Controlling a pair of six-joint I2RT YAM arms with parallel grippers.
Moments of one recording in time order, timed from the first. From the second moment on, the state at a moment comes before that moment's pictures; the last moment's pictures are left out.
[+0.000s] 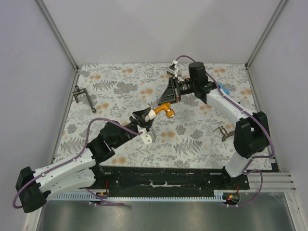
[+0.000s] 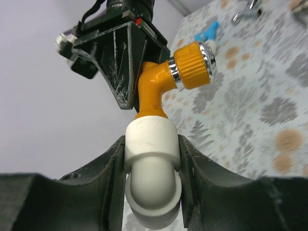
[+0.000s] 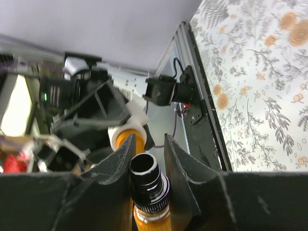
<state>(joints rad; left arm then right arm) -0.88 0.83 0.59 0.26 0.13 0.78 0.41 1.69 1.38 -0.12 -1.26 0.72</state>
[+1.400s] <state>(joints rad) -0.54 0.98 0.66 0.31 0.56 -0.39 0.30 1.26 1.07 0.08 -1.21 -0.12</state>
